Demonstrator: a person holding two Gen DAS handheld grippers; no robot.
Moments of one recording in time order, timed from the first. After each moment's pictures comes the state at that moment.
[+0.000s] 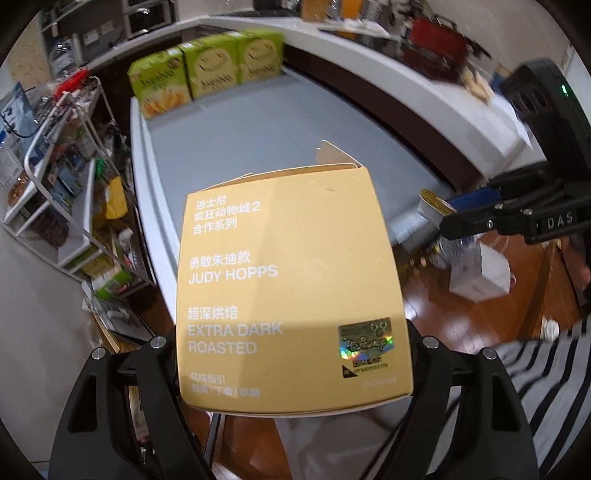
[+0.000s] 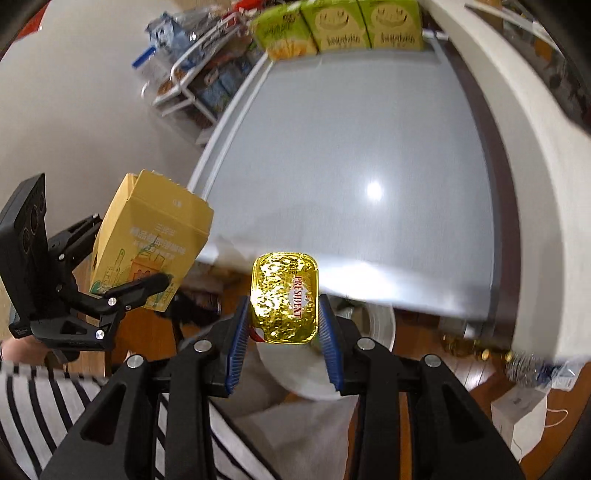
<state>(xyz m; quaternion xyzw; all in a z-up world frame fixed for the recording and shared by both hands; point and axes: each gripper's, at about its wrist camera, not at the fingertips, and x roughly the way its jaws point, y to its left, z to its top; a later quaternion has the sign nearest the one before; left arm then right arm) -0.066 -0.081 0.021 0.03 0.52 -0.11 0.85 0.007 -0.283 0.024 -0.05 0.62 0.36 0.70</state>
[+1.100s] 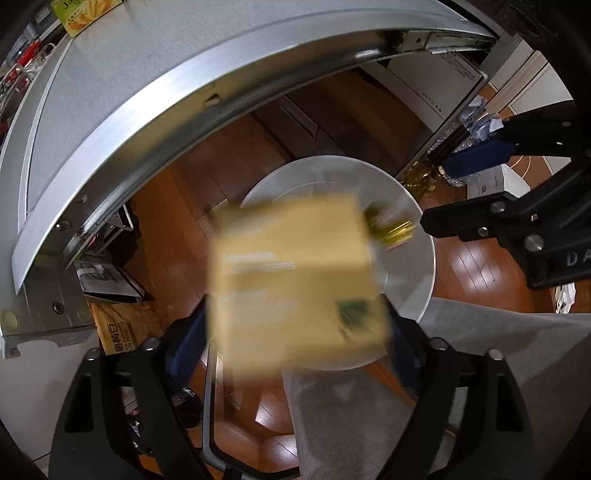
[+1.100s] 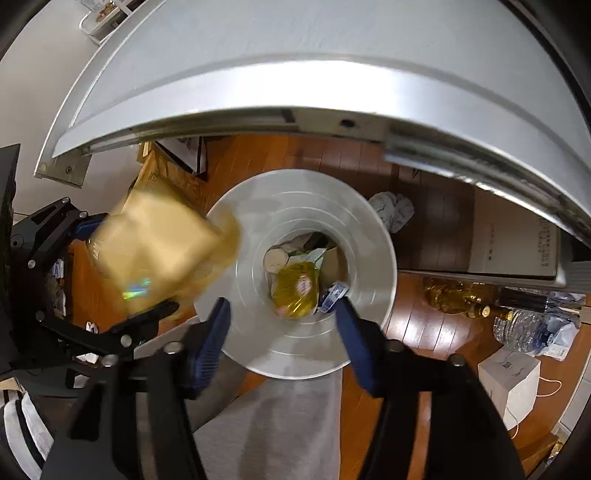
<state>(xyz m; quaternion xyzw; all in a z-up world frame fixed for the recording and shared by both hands) -0.067 -0.125 -0.129 0.07 0.63 -0.11 0.76 -0.012 -0.263 -0.117 -0.12 0.68 0.28 0.67</state>
